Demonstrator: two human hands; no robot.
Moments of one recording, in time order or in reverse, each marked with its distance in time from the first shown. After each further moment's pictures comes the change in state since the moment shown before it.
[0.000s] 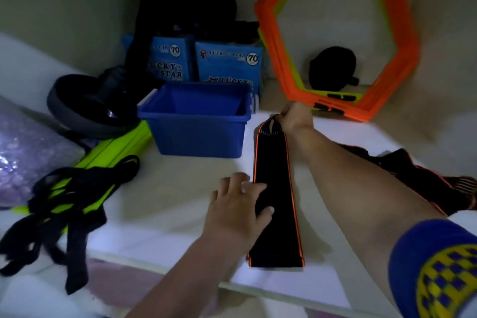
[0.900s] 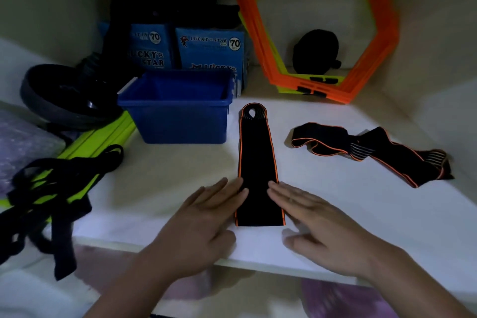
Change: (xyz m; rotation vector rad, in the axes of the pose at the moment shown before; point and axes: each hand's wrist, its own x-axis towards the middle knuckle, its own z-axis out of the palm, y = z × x) left_hand -0.055 -0.040 -0.016 -0.077 -0.223 0.375; right_hand -0.277 0.059 -0.103 -0.167 -0.599 -0.576
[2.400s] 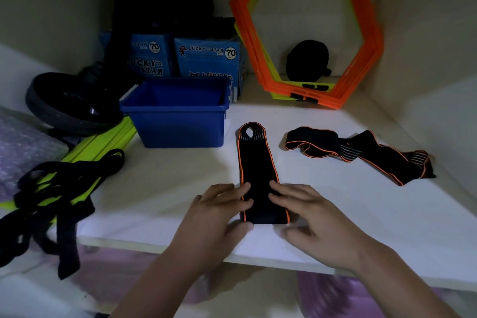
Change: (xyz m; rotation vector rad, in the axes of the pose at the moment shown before) left_hand 0.009 0.020 0.015 -0.034 0.323 -0.031; right_hand -0.004 -0.009 0.003 0.093 0.206 0.058
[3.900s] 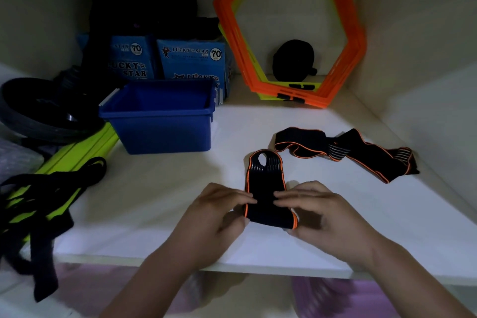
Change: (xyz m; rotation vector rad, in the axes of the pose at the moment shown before) left_hand 0.021 0.006 0.000 -0.208 -0.016 0.071; right_hand -0.014 0.025 -0.015 0.156 0.152 0.021
